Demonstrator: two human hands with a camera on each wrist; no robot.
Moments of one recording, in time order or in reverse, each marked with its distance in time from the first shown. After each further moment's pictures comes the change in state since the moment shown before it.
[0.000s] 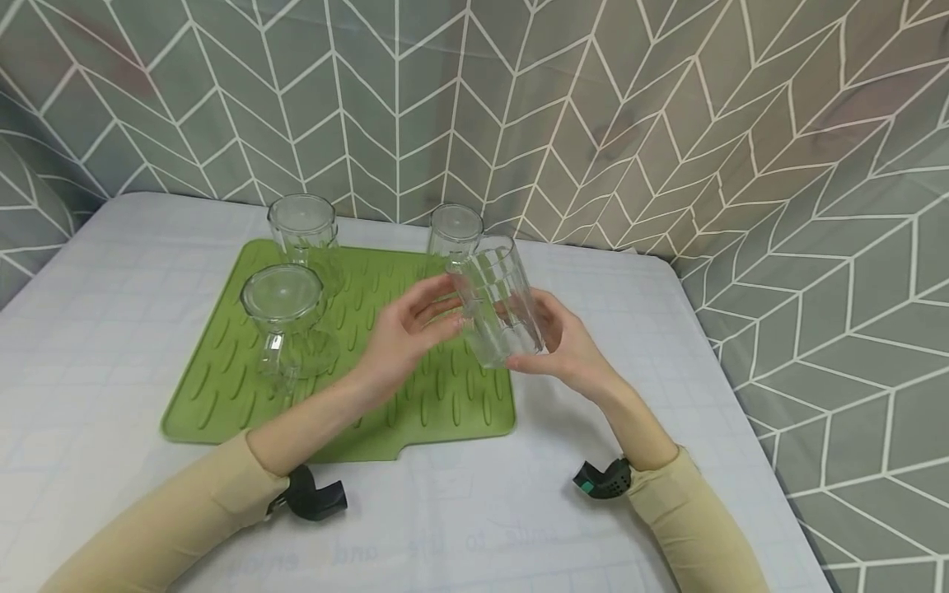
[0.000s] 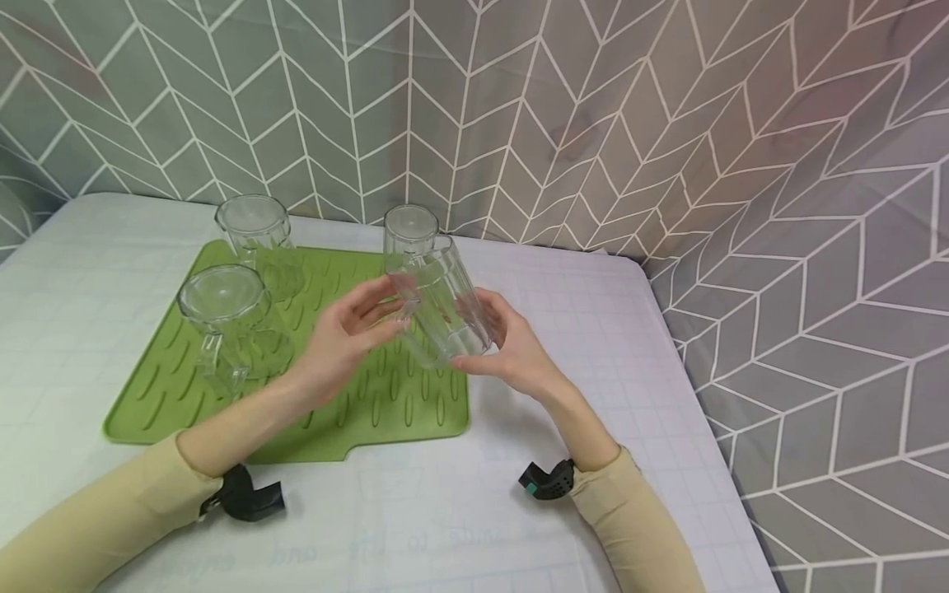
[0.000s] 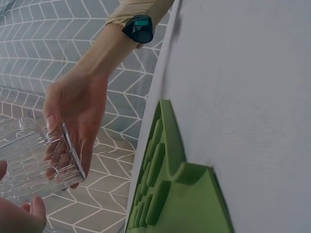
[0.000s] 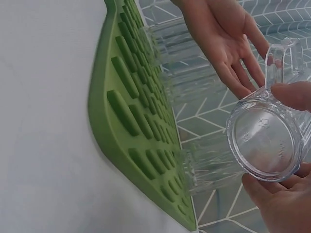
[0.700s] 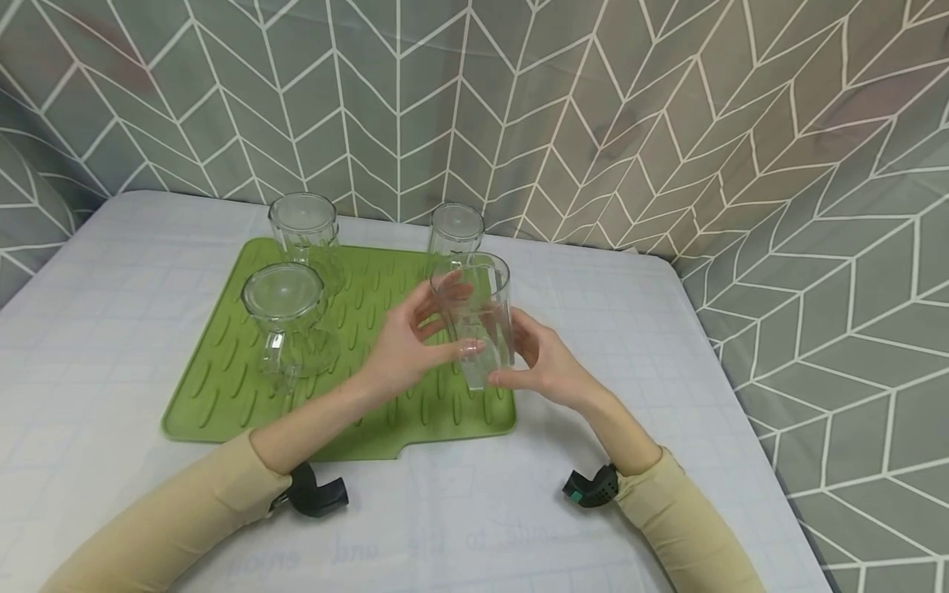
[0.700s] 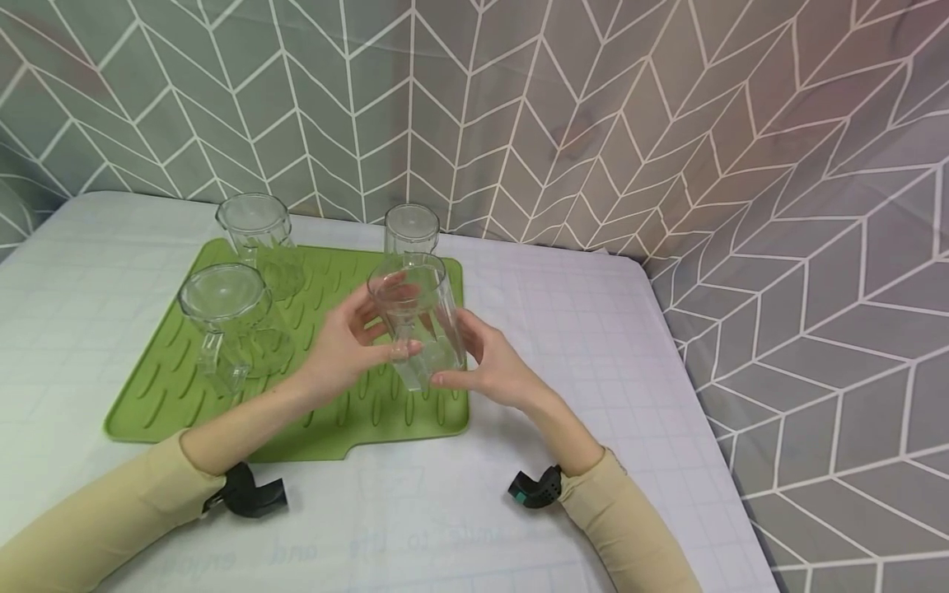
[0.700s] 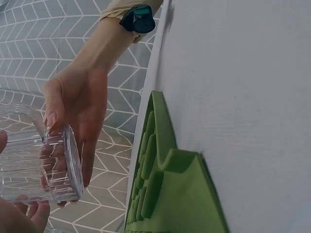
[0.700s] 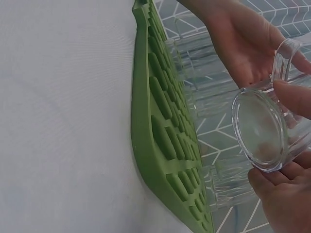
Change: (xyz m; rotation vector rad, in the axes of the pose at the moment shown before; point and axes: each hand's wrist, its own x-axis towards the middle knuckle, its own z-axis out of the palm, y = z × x) left_hand -0.002 -0.003 0.001 0.238 -0.027 0.118; right_hand 0.004 0.010 0.022 -0.008 -0.127 -0.049
